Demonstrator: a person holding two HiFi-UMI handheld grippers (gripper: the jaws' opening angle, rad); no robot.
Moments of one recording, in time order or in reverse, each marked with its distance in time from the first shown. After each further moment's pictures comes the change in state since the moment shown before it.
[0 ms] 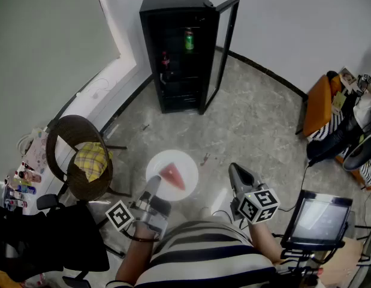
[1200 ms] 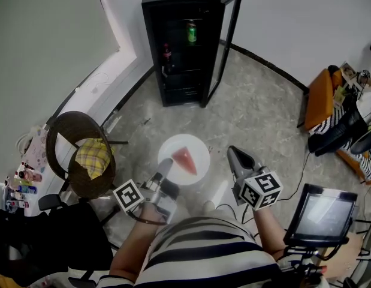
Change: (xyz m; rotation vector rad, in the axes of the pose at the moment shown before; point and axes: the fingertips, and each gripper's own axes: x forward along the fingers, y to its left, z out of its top) left arm 0.046 0.011 0.016 0.038 0.122 0.026; right arm 0.046 0.029 0.029 -0.115 -0.020 0.060
